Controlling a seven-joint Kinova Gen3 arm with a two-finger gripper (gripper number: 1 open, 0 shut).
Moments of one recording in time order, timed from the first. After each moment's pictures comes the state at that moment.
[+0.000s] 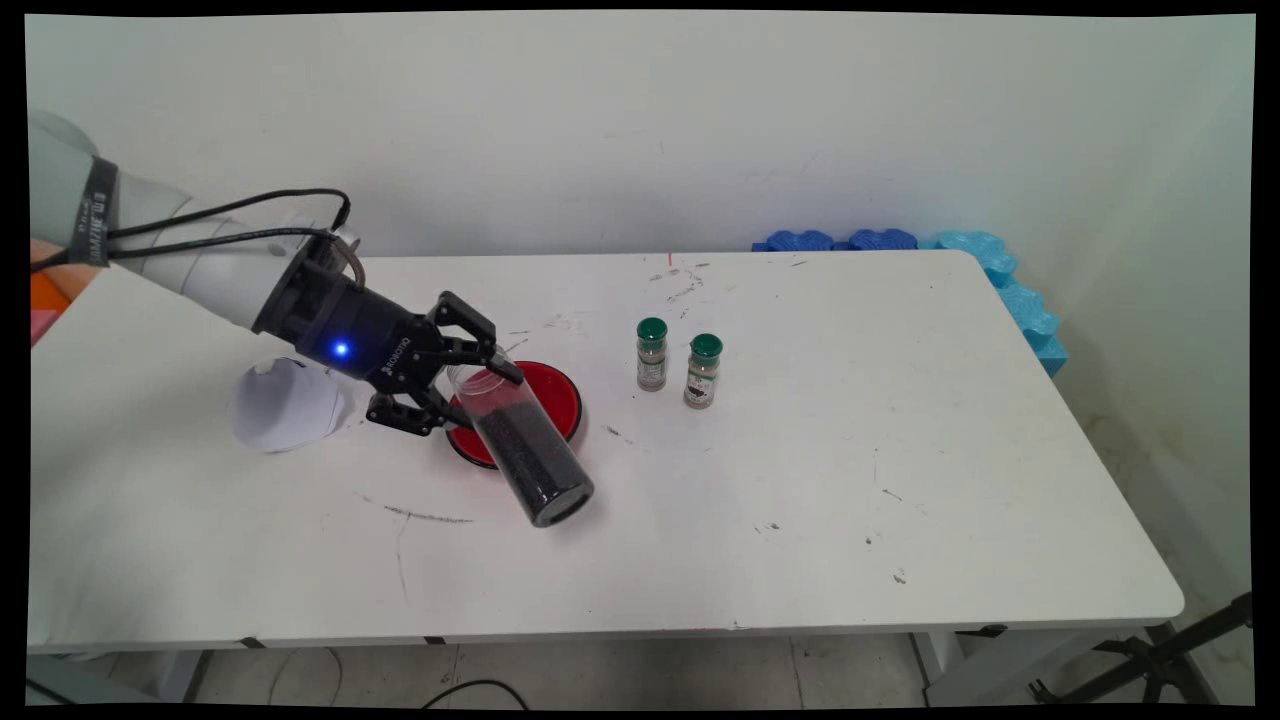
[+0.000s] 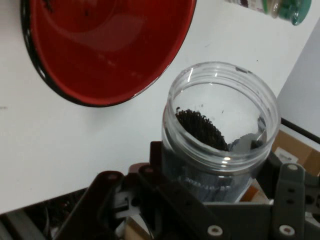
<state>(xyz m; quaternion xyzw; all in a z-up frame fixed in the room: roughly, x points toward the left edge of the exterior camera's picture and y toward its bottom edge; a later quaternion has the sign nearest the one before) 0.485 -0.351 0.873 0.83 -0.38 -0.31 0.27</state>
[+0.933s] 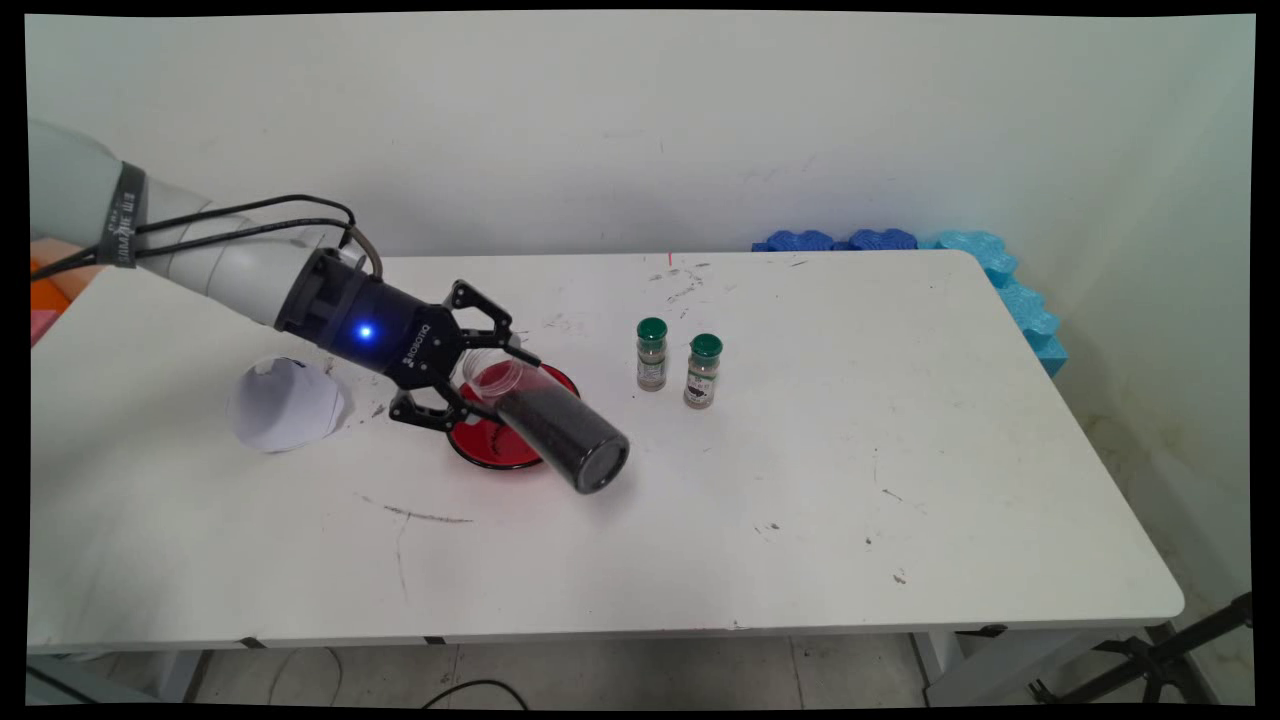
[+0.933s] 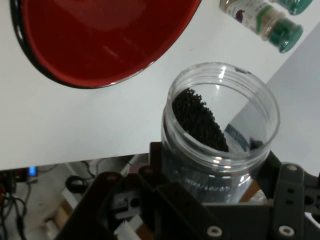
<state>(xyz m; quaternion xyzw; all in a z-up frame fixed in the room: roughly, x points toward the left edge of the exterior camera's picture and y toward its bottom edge) 0.483 -0.364 0.863 0.86 -0.26 -0.37 0.25</state>
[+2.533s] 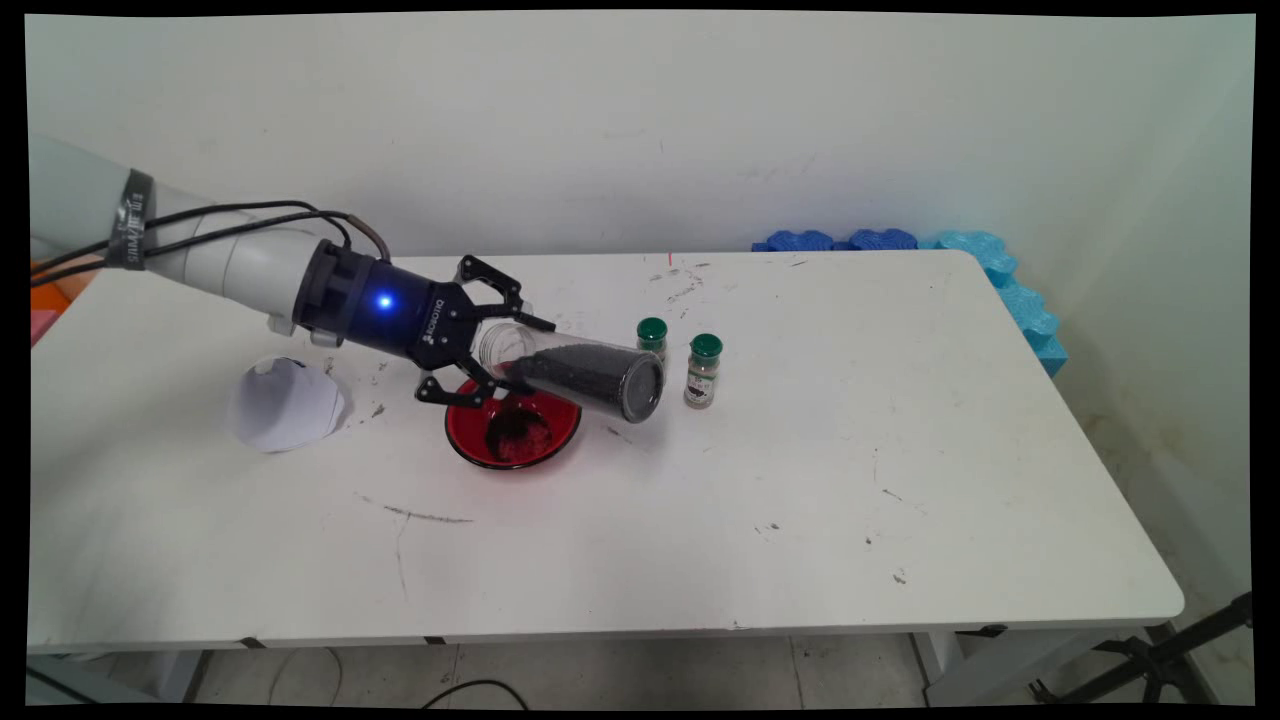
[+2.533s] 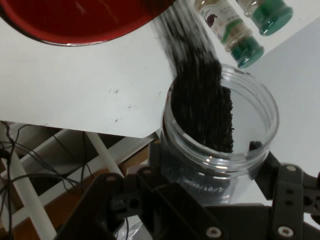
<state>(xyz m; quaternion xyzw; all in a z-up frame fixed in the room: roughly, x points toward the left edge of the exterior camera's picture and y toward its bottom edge) 0.483 -0.371 0.857 0.86 -0.11 -0.44 0.23</state>
